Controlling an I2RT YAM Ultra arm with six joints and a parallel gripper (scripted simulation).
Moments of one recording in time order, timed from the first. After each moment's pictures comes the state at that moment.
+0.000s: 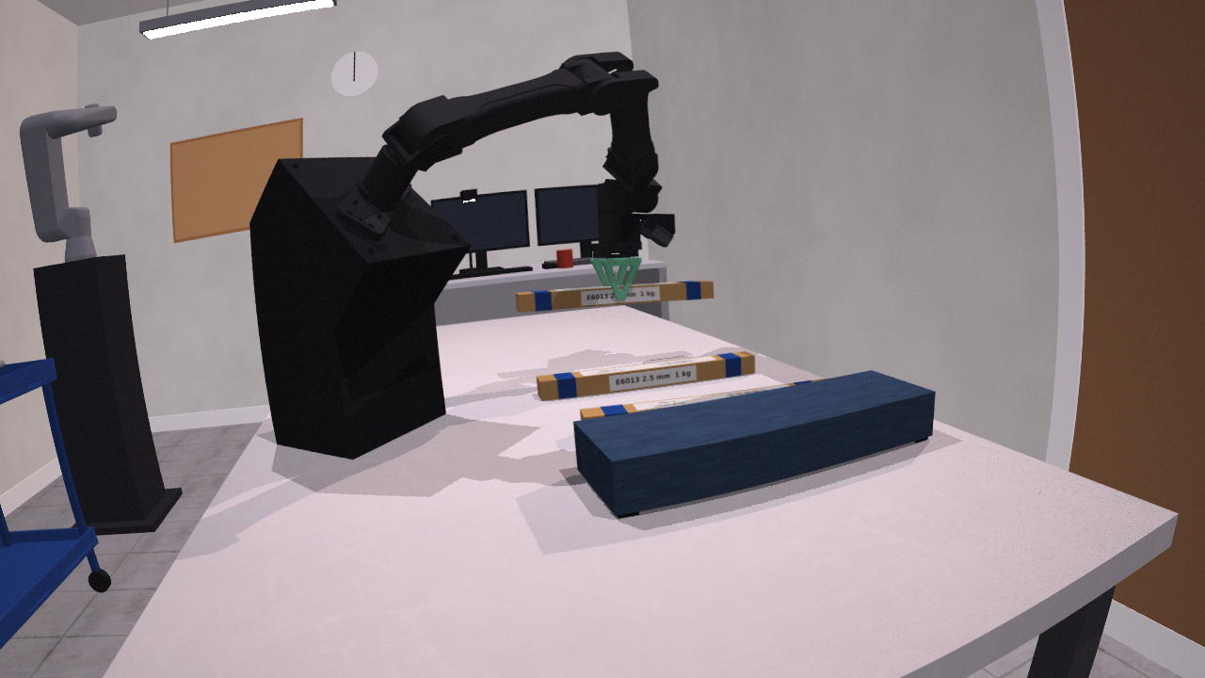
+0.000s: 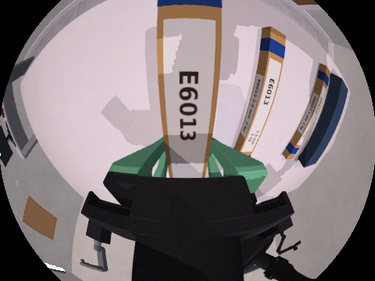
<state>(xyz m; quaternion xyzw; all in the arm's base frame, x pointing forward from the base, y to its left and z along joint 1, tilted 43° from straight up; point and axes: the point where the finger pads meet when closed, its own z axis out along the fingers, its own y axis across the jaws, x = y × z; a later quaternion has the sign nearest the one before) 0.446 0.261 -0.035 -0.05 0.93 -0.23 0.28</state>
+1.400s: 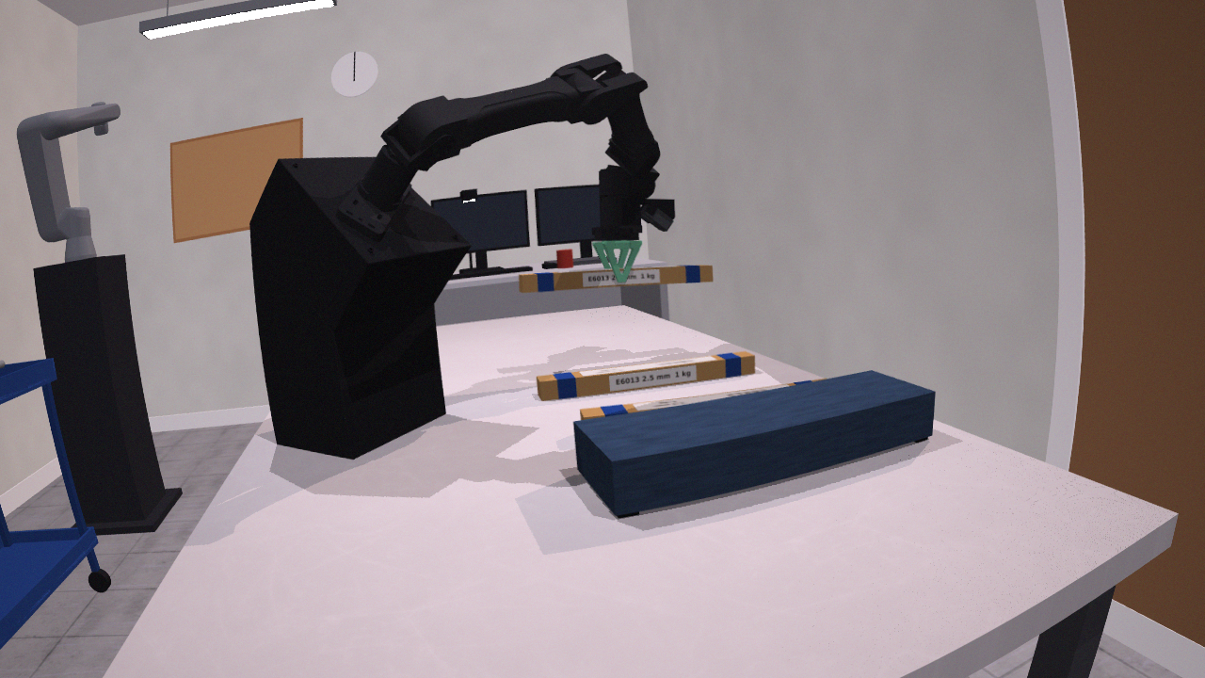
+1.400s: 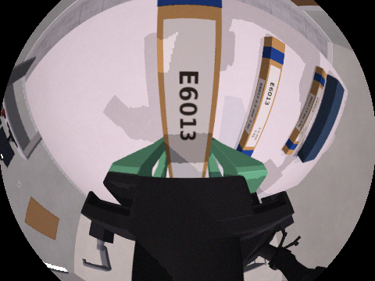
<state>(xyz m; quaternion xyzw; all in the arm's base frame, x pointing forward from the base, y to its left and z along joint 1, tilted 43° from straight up) 0.440 0.299 -0.020 -0.05 0.93 -0.23 0.28</state>
